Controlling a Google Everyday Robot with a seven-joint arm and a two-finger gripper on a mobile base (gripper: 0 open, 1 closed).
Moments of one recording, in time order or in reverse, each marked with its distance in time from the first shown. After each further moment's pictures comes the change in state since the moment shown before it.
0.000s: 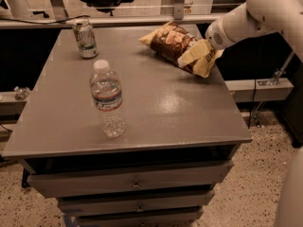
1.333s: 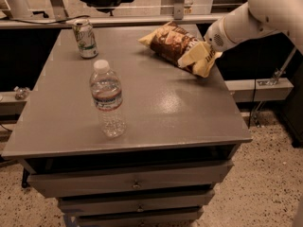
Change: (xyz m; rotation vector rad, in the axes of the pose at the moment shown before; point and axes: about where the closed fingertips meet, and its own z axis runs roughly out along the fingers) arm 0.004 0.018 -0.013 0.001 0.013 -0.010
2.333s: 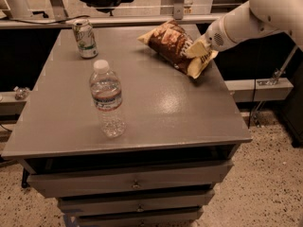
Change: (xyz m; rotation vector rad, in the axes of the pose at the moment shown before) arm -0.005 0.007 -0.004 -0.010 -0.017 0.003
